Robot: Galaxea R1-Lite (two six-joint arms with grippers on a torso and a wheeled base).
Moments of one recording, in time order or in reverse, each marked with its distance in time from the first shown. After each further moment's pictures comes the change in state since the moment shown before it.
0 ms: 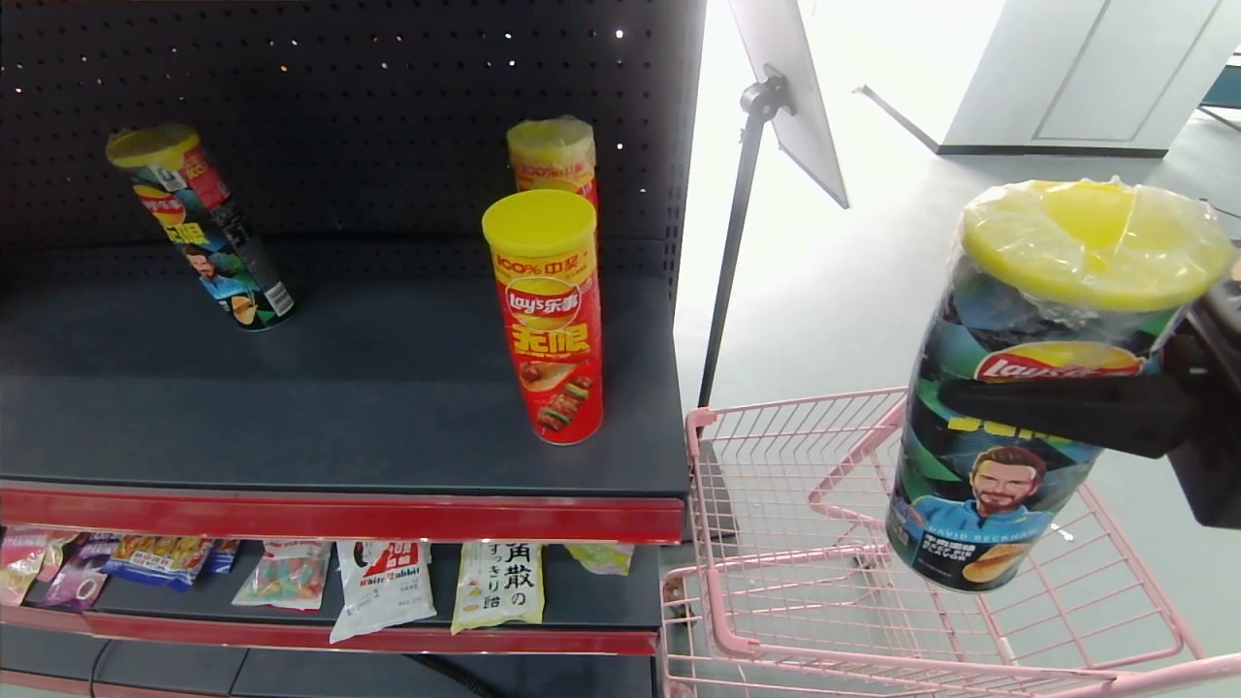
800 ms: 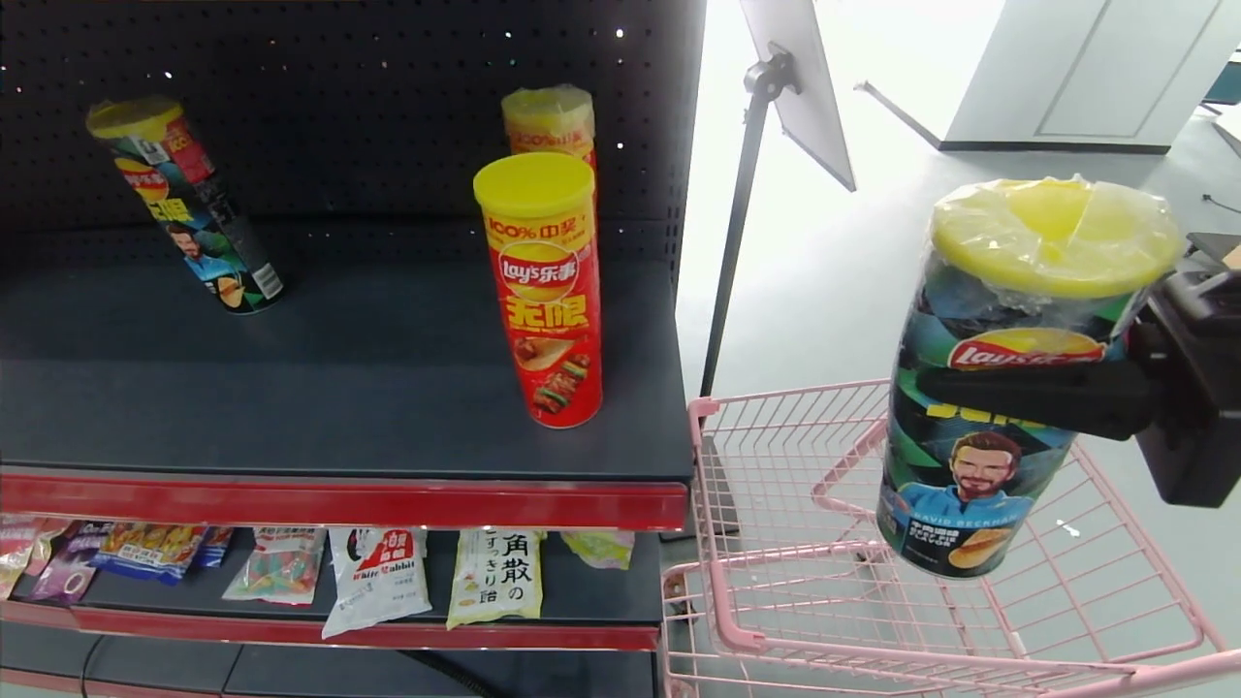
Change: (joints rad) left arm 0.000 0.000 0.000 0.000 0.000 0.000; right arm -0.008 0.037 -0.028 0.007 -0.007 0.000
